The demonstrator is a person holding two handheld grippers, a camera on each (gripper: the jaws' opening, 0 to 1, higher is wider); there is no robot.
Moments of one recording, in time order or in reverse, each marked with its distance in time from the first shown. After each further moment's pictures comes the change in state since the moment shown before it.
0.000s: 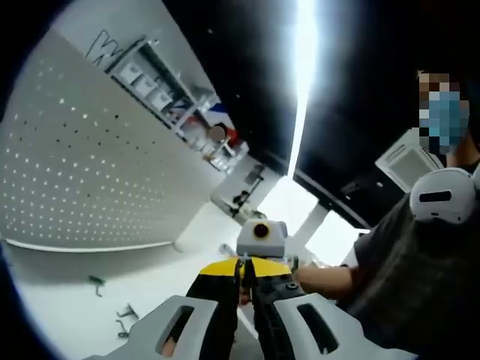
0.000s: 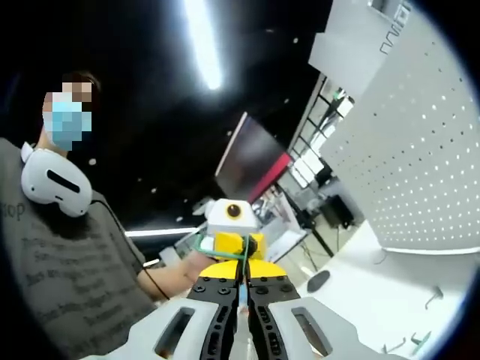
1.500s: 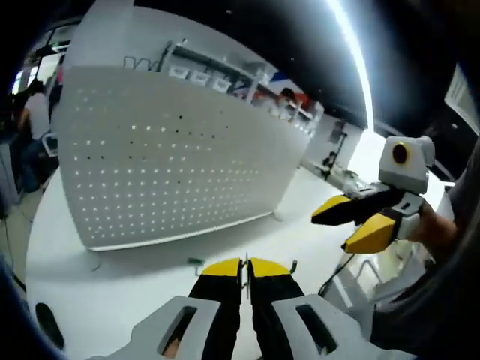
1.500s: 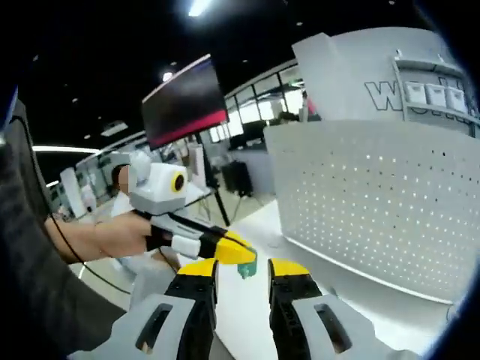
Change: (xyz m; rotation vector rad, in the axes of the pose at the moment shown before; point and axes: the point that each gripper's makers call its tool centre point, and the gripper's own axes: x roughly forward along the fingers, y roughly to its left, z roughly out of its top) left arm -0.034 0.098 -0.033 0.199 0.174 0.599; right arm -0.005 -0.036 -0.007 -0.341 0.319 -0.613
